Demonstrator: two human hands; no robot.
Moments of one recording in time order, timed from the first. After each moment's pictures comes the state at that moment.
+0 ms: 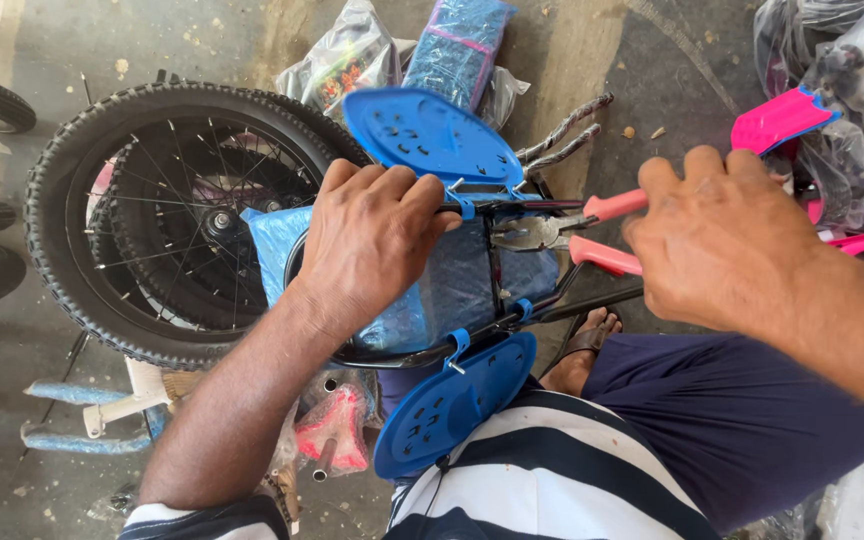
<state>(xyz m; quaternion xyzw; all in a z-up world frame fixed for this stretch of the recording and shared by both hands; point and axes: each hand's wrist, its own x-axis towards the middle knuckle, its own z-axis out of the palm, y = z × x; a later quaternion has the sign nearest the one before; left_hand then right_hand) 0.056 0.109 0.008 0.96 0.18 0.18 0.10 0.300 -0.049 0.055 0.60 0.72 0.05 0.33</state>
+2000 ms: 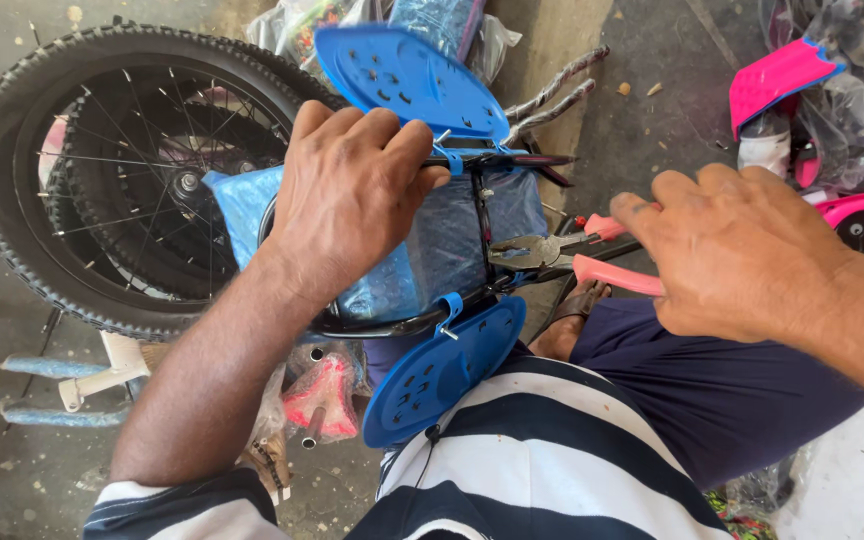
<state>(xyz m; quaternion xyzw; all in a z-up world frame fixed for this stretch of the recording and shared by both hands) 0.058 0.108 0.007 0.96 0.17 0.18 0.09 0.308 -0.095 0.035 0.63 0.76 0.02 0.14</state>
